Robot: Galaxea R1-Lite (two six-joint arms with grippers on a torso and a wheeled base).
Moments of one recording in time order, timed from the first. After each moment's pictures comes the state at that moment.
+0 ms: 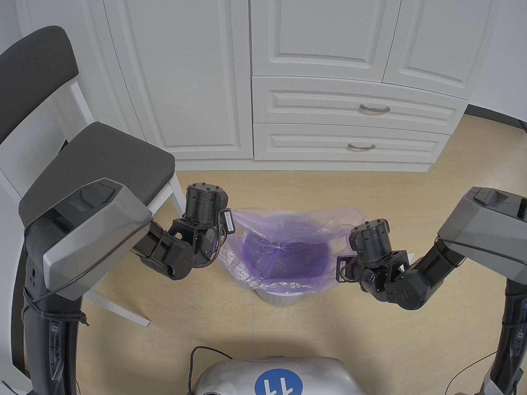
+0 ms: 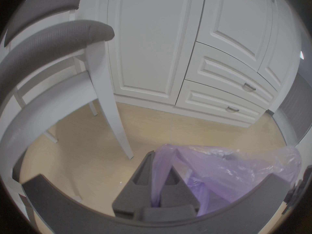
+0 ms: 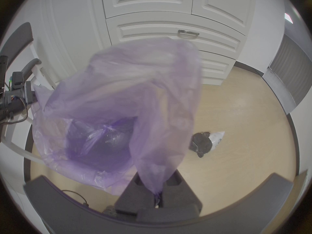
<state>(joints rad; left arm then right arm) -0.47 2.37 -1.29 -0.68 0.44 -0.38 0.52 2.21 -0.88 -0.71 -0.46 0.32</state>
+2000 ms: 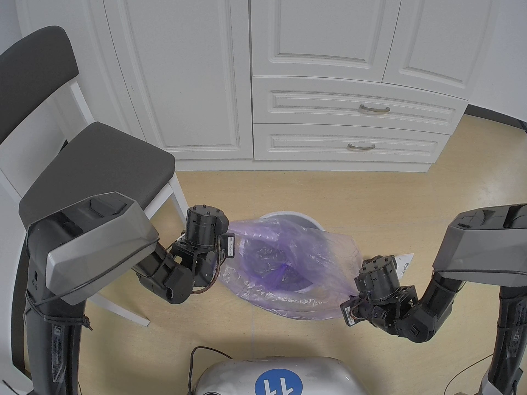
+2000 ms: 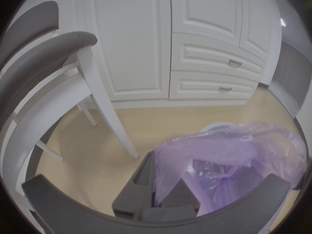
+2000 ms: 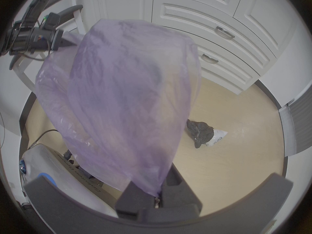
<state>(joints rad) -0.50 2.37 -1.11 -0.84 0.45 -0.15 0.55 2.23 -0.60 -0.90 -0.36 0.01</state>
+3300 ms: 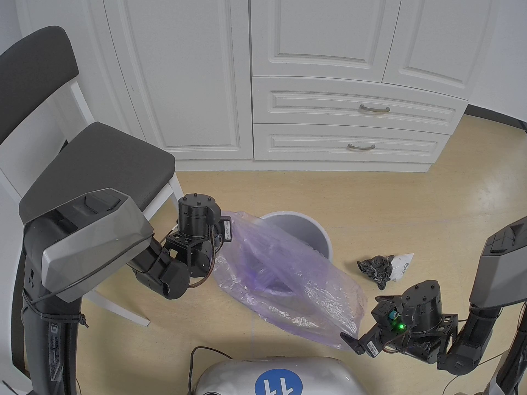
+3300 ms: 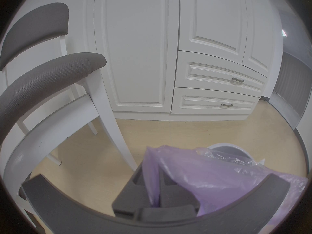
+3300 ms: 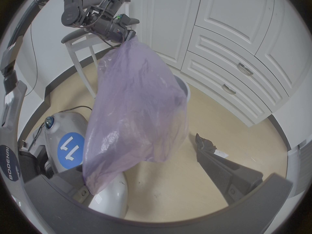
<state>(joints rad) -0.48 2.36 -1.12 -0.96 0.46 -0.15 0.63 2.06 -0.16 -1.30 -0.22 -0.27</state>
